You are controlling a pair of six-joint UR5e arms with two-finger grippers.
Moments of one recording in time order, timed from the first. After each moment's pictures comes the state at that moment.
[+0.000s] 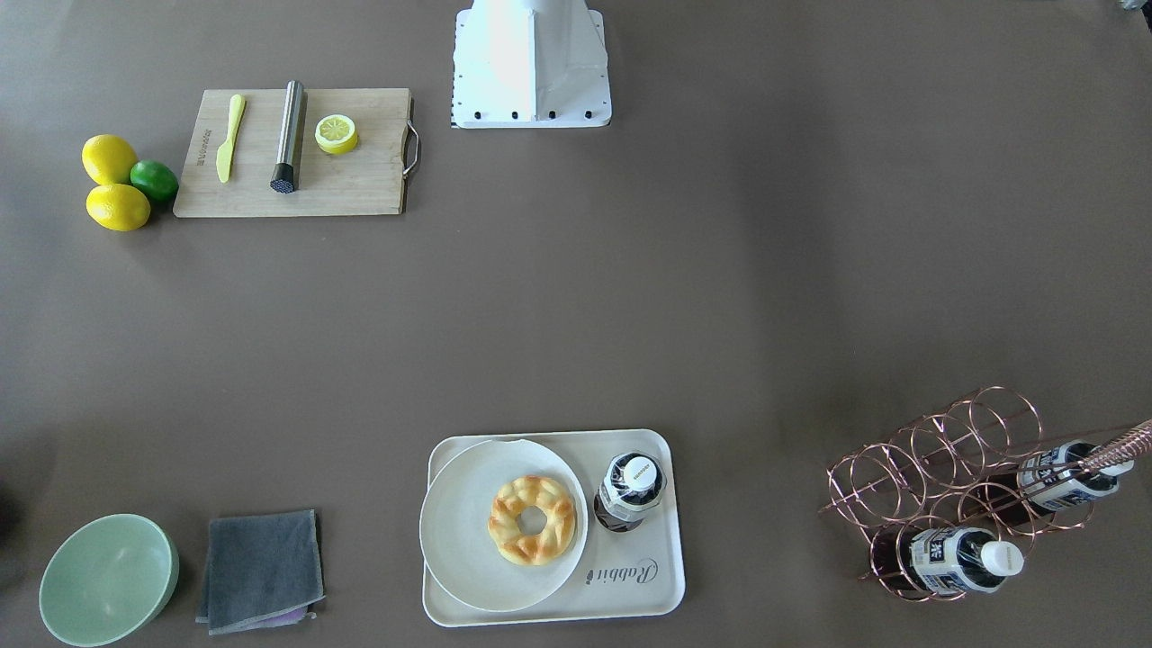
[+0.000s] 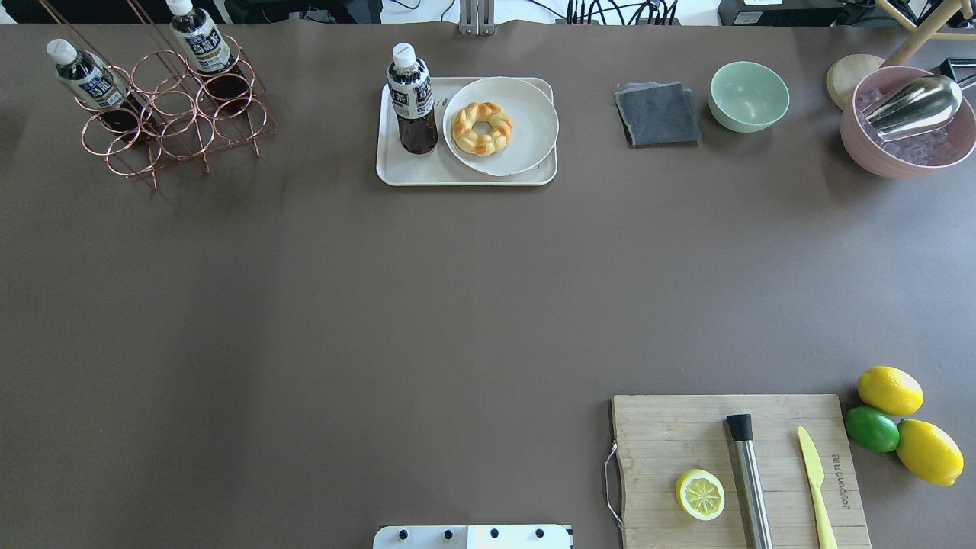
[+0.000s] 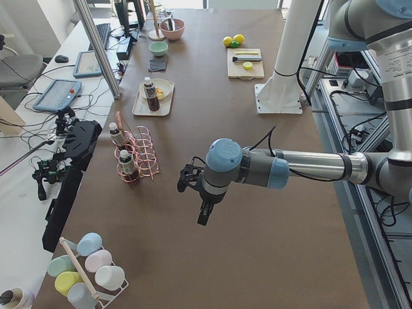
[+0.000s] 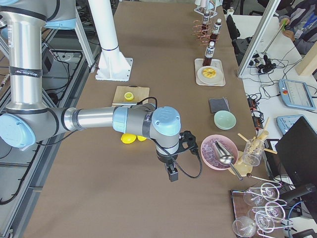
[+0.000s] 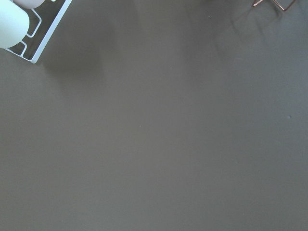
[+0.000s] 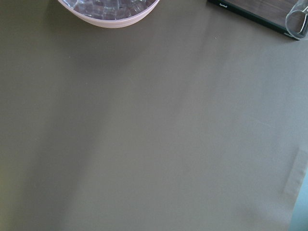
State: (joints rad) left arm -1.63 -1.26 -1.93 -1.69 -2.33 0.19; right arm 1.78 -1.64 1.79 -1.80 2.26 -0.57
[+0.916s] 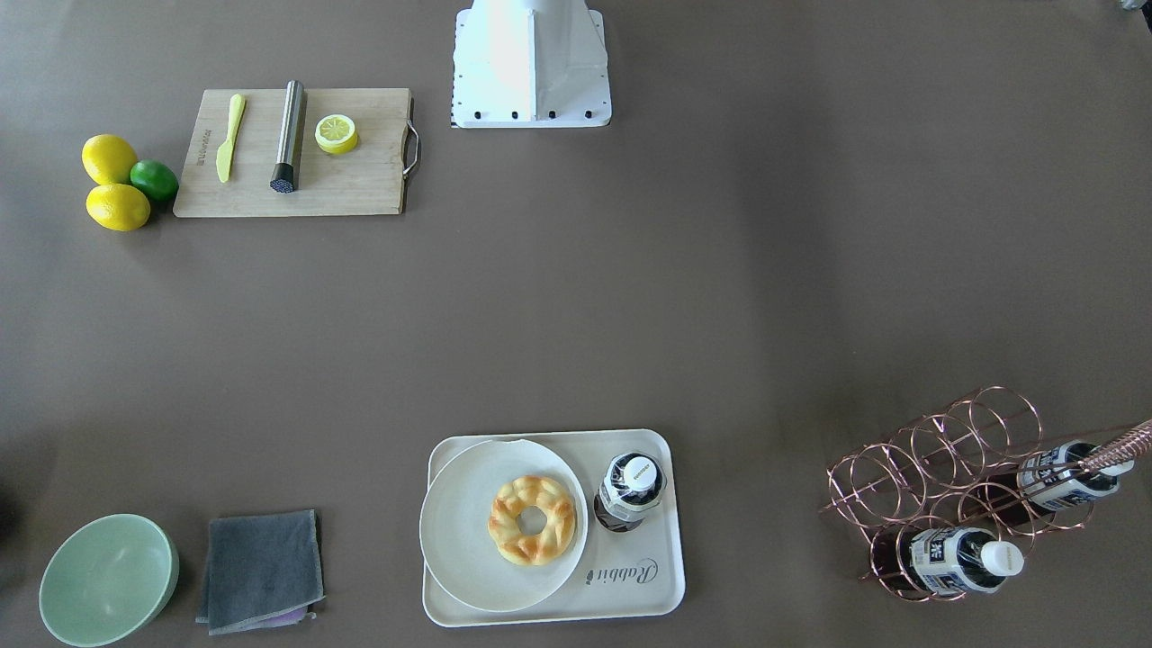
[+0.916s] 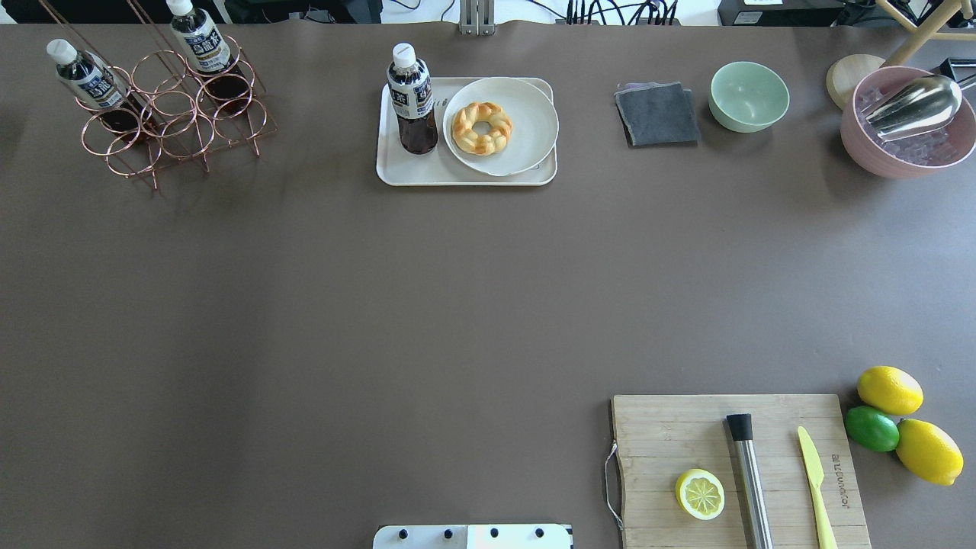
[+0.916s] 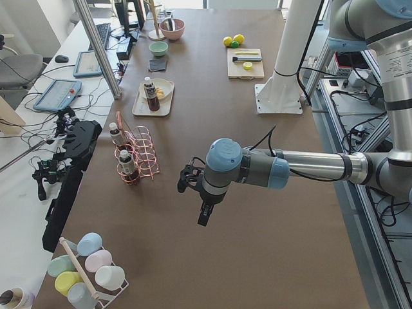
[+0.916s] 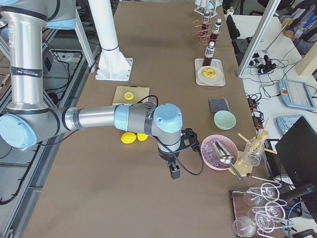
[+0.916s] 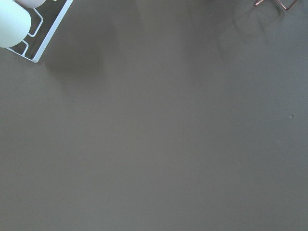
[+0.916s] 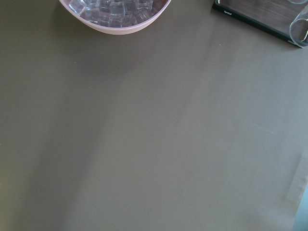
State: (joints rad) left arm -1.63 -1.26 -1.93 -1.69 -2.32 0.18; right arm 1.77 -1.63 1.80 -1.80 2.26 -0.57
